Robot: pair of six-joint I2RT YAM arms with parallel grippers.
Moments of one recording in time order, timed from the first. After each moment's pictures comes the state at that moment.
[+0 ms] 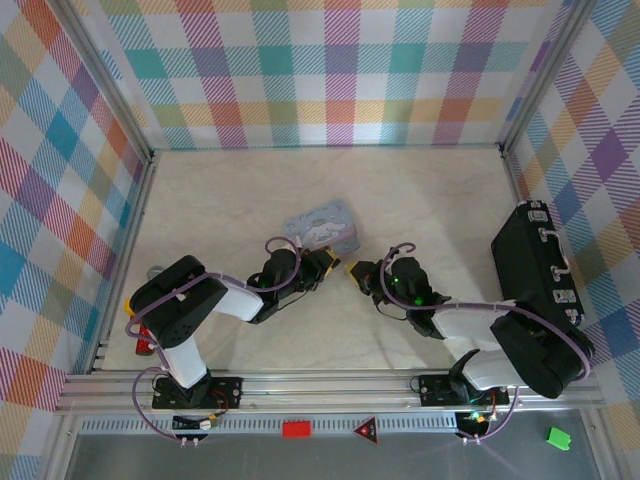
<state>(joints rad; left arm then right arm) -0.73 1.74 0.55 0.89 0.11 -1.48 0.70 1.35 0.32 0.68 -0.16 1.49</state>
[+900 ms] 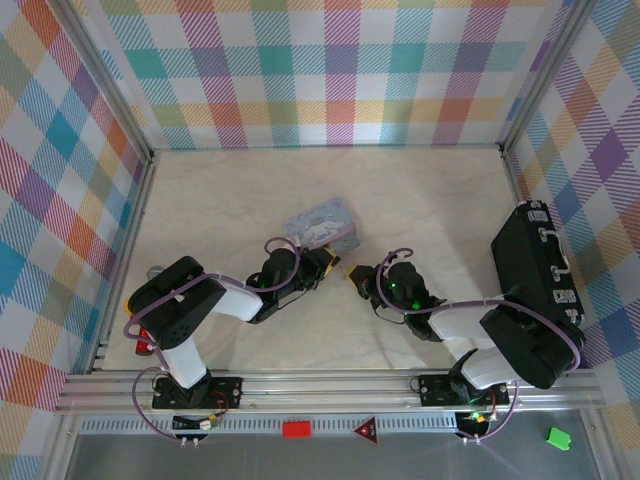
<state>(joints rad) -0.73 1.73 0.55 0.90 0.10 -1.53 0.73 1.40 0.29 0.75 -0.13 1.51</state>
